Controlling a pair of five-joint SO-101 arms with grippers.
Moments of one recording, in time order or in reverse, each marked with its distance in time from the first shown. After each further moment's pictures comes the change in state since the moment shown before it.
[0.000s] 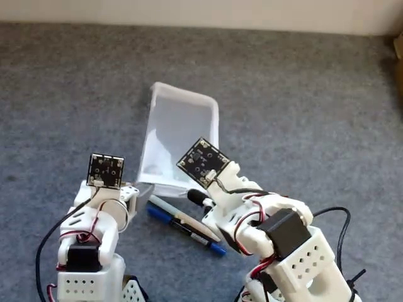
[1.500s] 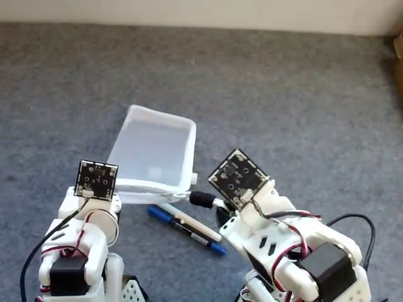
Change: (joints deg) left arm -4.8 -0.3 -17.9 19.6 -5.3; right arm 2.8 -9.5 -11.1 9.8 -0.4
